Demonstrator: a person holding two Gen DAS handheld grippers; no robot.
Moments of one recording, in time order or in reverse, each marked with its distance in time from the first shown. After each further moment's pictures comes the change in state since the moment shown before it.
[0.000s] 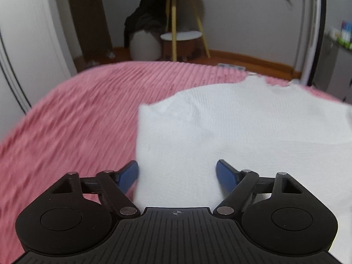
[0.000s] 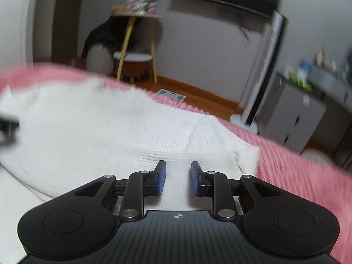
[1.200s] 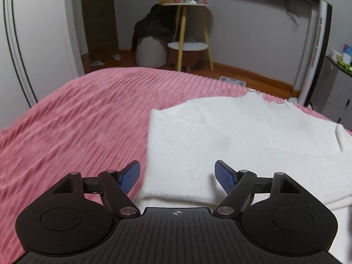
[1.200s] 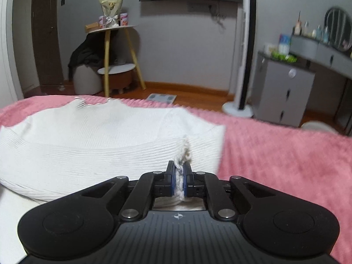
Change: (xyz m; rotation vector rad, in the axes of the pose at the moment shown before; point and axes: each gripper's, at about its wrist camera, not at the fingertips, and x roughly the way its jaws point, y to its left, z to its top) left arm -0.022 0.011 0.000 -0.056 -0.054 0.022; right arm -0.006 -0.043 -0.014 0.117 -0.018 -0.038
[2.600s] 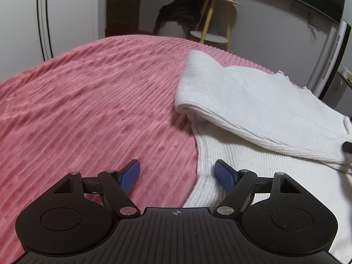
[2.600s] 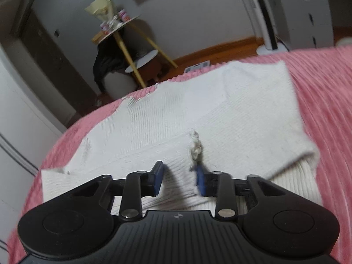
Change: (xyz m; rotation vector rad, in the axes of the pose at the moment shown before) left arm -0.031 0.078 -0.084 -0.176 0.042 -0.011; right arm 0.008 0.038 0.001 0.361 0.176 0.321
